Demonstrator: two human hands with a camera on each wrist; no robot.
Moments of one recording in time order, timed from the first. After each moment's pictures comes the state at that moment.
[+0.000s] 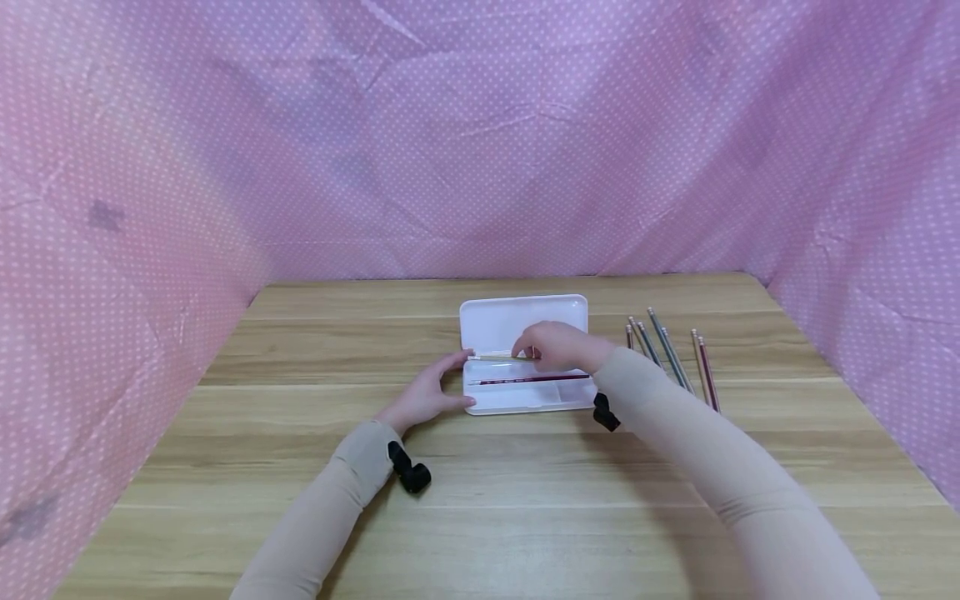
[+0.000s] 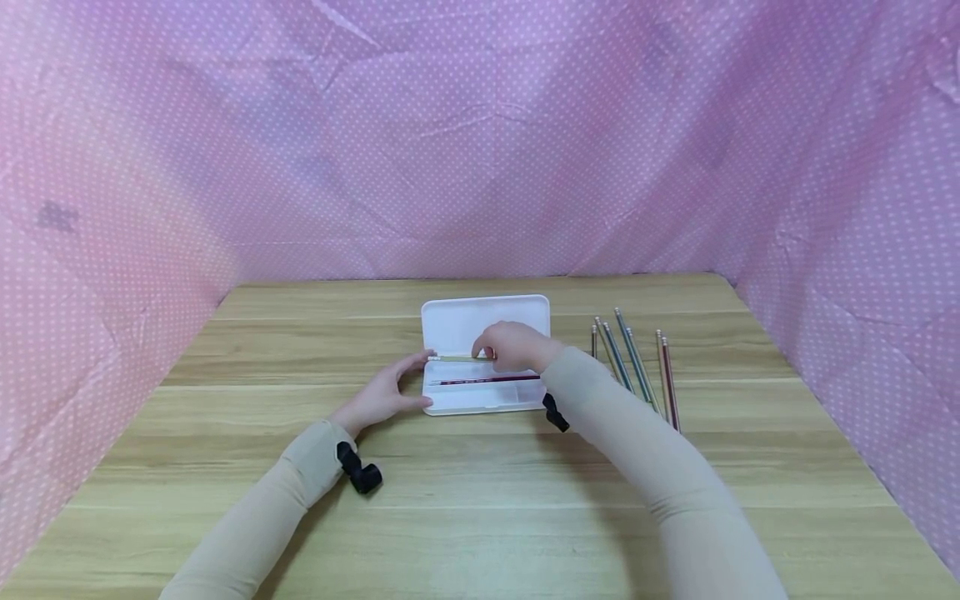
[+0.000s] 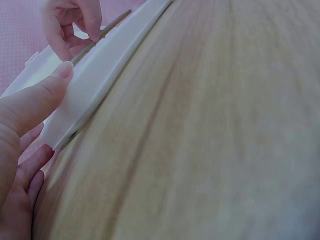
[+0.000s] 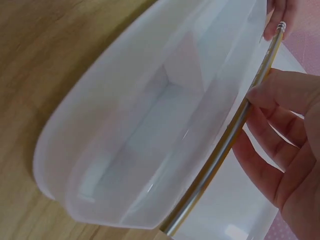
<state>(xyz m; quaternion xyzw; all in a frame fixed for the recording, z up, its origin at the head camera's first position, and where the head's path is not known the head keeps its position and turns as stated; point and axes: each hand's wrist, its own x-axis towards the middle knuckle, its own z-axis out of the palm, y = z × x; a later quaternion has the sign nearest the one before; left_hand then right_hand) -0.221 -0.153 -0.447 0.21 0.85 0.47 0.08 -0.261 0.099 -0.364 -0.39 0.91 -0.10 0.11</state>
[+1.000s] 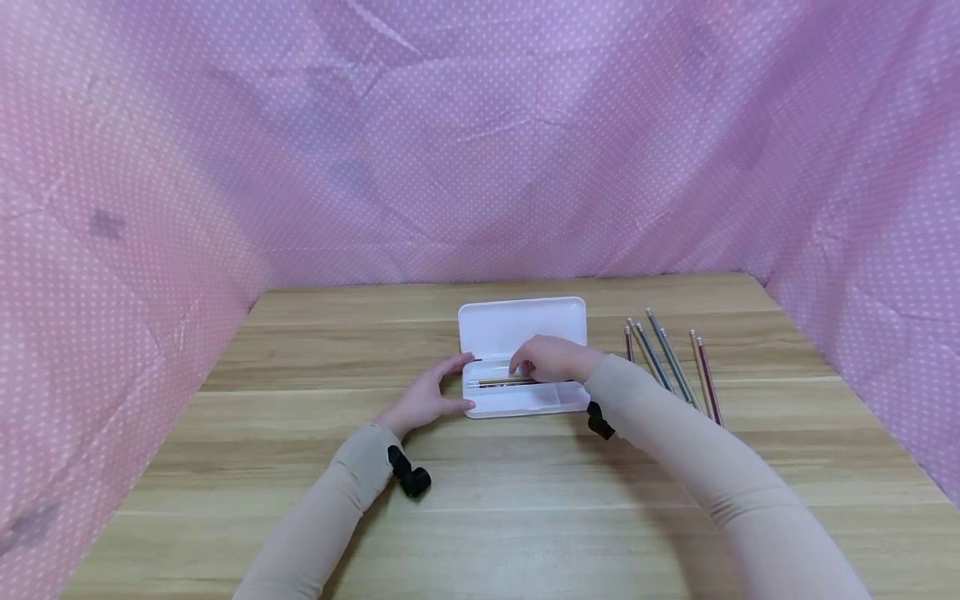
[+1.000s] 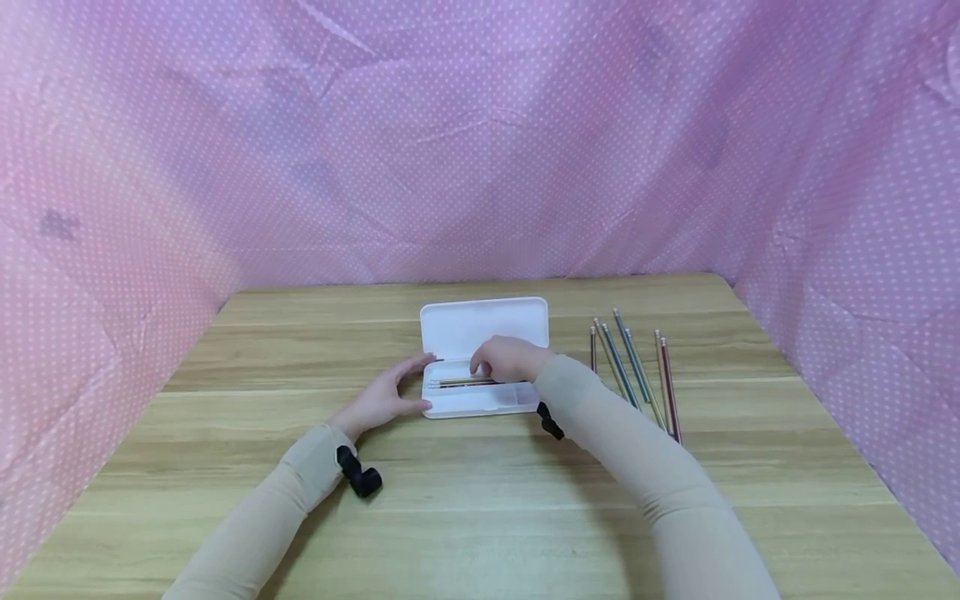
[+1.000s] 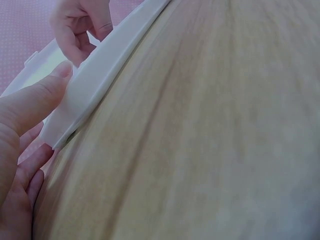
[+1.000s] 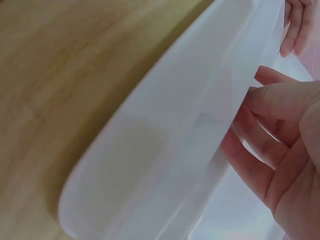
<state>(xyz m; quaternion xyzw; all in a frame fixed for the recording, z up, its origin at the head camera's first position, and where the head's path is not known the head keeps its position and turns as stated) -0.223 -0.156 -0.445 0.20 0.86 0.46 0.09 -0.259 0.092 -0.378 -0.37 0.91 -0.10 0.16</state>
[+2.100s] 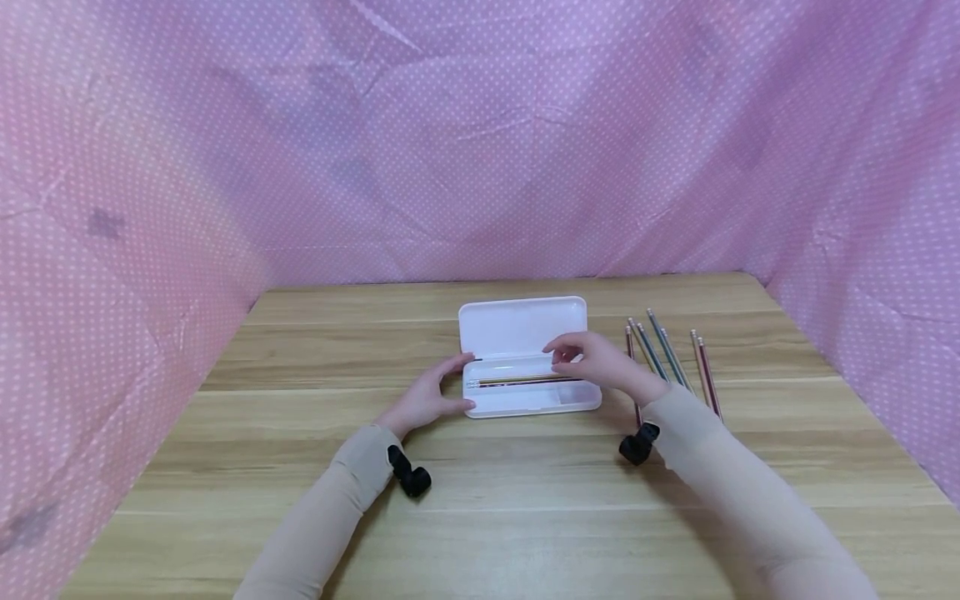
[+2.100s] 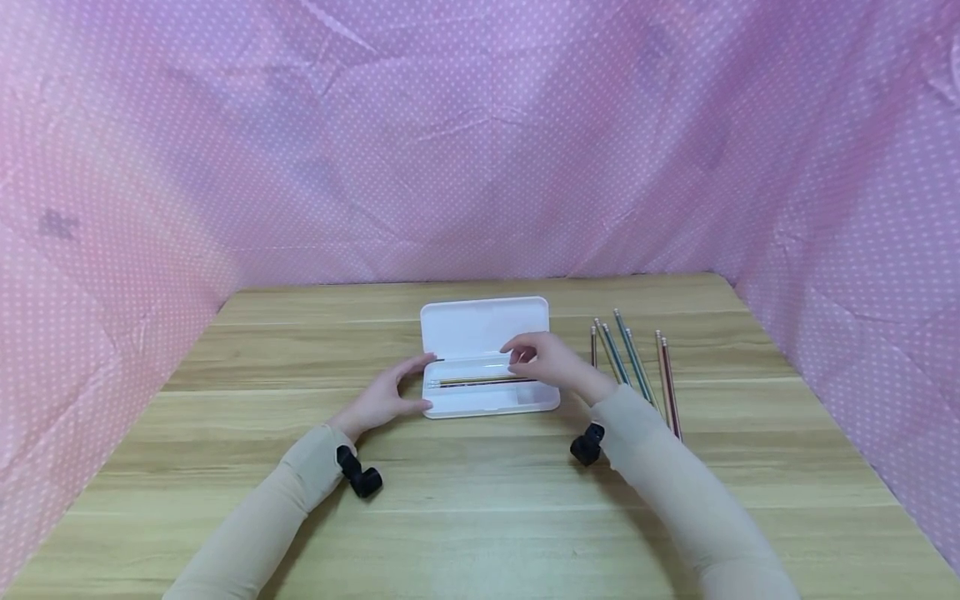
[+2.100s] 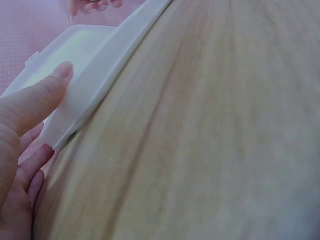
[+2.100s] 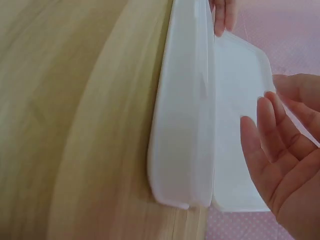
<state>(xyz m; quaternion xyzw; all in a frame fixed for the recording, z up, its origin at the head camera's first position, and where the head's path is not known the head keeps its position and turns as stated) -0.219 -0.153 -0.448 0.20 0.86 0.46 0.09 -0.230 0.154 -0.382 -0.26 0.89 -0.35 0.07</state>
